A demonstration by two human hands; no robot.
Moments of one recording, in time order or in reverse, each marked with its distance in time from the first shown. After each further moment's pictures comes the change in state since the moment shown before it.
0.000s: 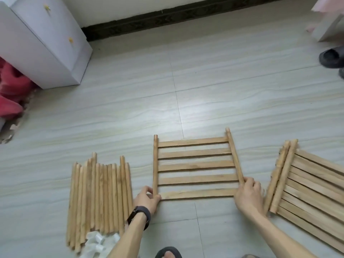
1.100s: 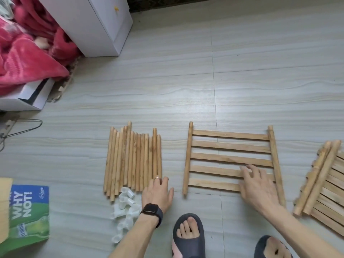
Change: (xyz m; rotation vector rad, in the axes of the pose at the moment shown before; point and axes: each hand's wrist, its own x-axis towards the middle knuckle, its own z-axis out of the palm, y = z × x) left_hand -0.061 -0.076 -0.025 0.846 0.184 0.300; right_hand -0.047 -0.025 0.004 -0.601 -0.158 -0.594
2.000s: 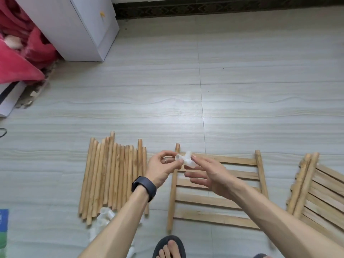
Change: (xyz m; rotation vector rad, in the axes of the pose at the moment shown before) left_hand 0.074 0.049 -0.118 -1.546 -0.145 -0.012; right_hand 0.050 -0.104 -0.109 1.697 -0.570 0.166
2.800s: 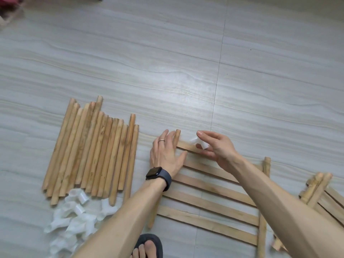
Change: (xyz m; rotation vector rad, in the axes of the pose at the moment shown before) left_hand 0.077 -0.084 0.040 0.775 0.320 0.192; right_hand 0.110 -0.023 -0.049 -0.180 0.227 -0.031
